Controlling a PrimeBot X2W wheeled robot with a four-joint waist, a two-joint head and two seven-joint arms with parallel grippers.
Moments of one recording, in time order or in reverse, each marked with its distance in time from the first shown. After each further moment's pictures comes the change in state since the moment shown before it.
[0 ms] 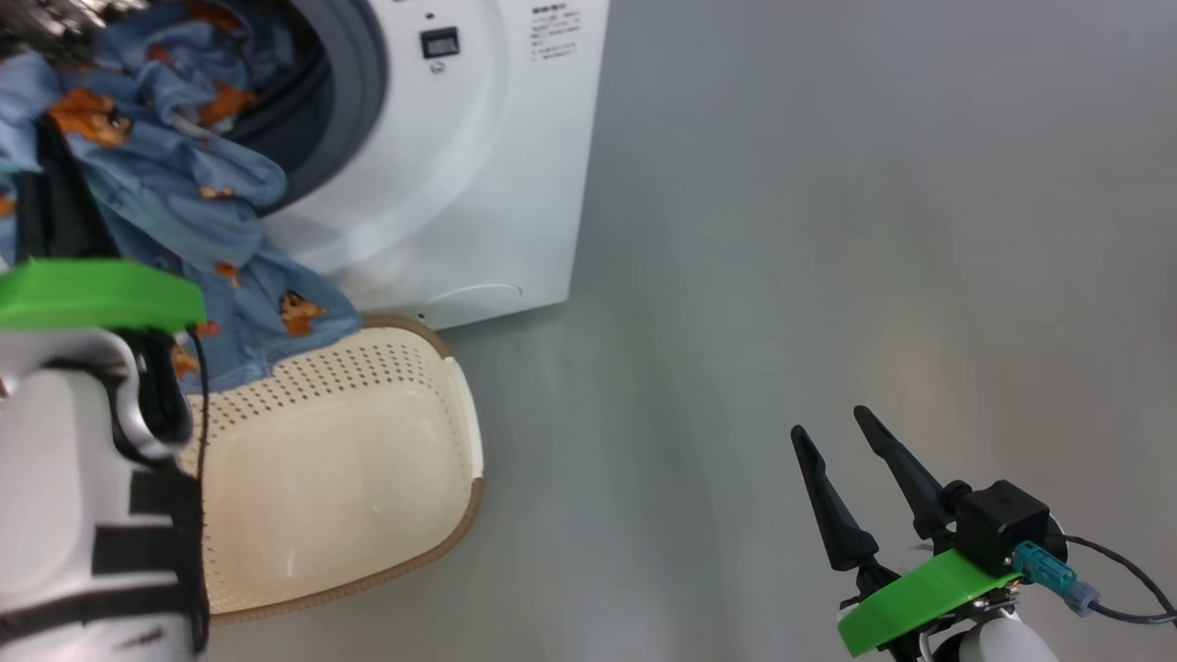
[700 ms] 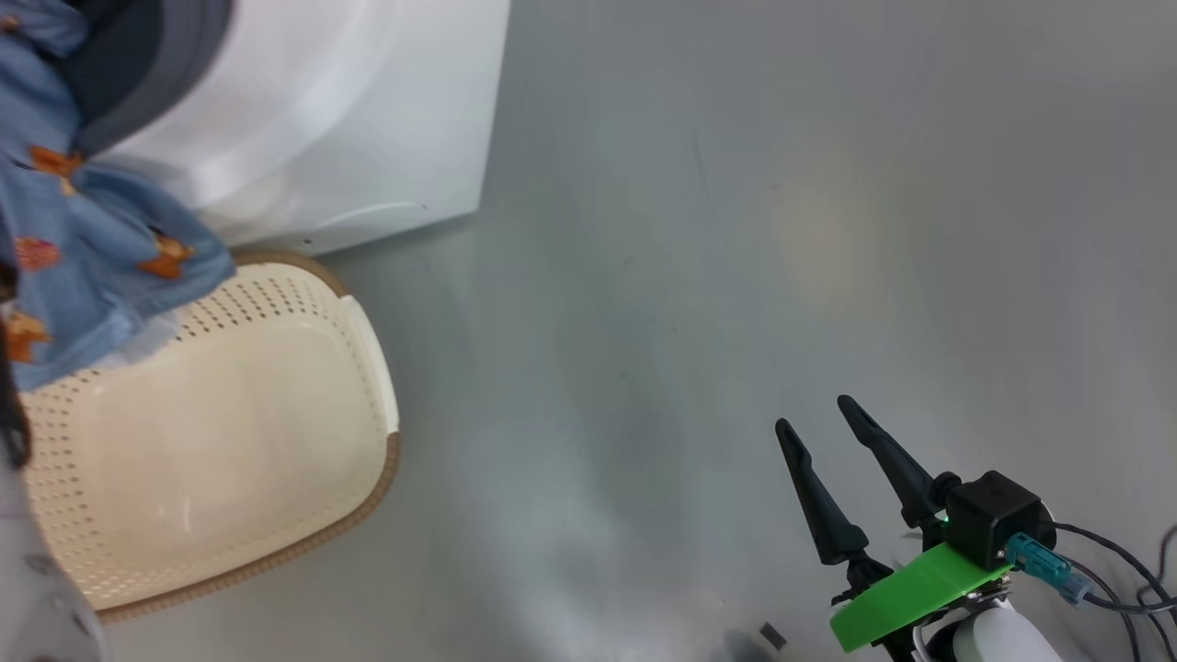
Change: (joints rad) left arm -0.453 0.134 0.142 0.362 0.122 -0.026 0.000; right arm -0.022 -0.034 0.057 -0.019 0.030 0.000 0.000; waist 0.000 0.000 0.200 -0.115
